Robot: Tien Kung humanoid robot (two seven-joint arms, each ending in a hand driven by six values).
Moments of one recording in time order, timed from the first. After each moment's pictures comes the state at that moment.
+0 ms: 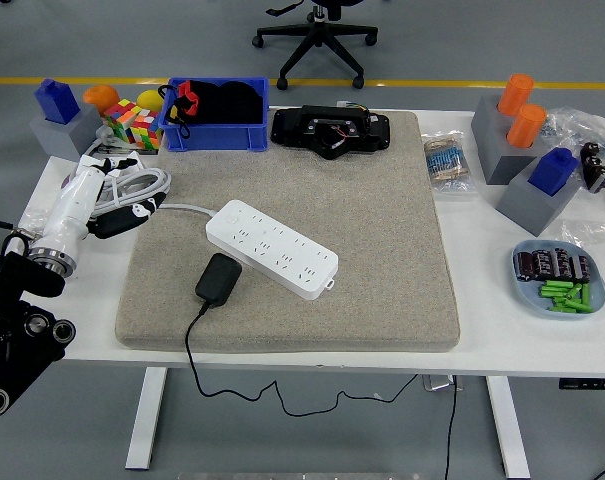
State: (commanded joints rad) left arm -0.37 0.42 -0.91 -1.27 1.65 0.35 0.17; right arm -0.04 -0.29 1.32 0.27 -1.10 0.02 -0.18
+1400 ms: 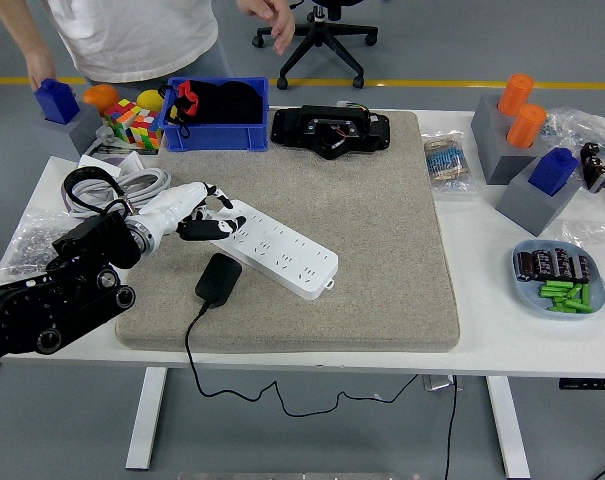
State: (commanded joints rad) left arm -0.76 0.37 -0.39 -1.04 1.43 0.21 0.21; right arm -0.04 -0.30 1.30 0.27 -1.09 0.02 -0.18
